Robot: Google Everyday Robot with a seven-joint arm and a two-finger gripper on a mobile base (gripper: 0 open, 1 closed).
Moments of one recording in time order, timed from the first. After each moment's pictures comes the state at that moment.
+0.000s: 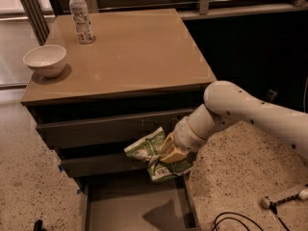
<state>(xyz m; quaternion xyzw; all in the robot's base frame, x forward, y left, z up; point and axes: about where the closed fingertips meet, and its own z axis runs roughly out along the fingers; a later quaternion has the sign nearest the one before) 0.475 -0.042 0.660 -0.70 0.63 0.26 0.20</state>
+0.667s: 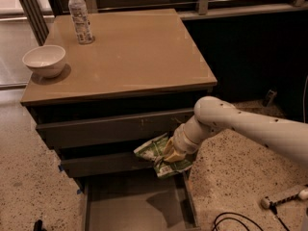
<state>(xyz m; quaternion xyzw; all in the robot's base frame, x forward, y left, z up) 0.536 -0.057 0.563 -0.71 0.65 0.20 0.20</state>
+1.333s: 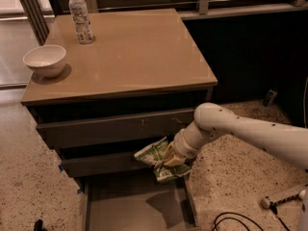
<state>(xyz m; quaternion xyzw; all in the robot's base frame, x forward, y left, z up) 0.530 -0.058 0.540 -0.71 0.65 0.21 0.19</state>
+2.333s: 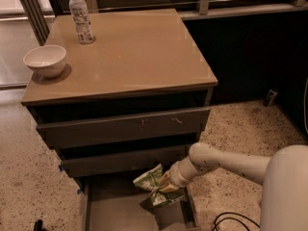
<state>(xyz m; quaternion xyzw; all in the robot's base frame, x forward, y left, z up) 0.508 -0.044 0.360 -0.68 0.65 0.26 0.21</state>
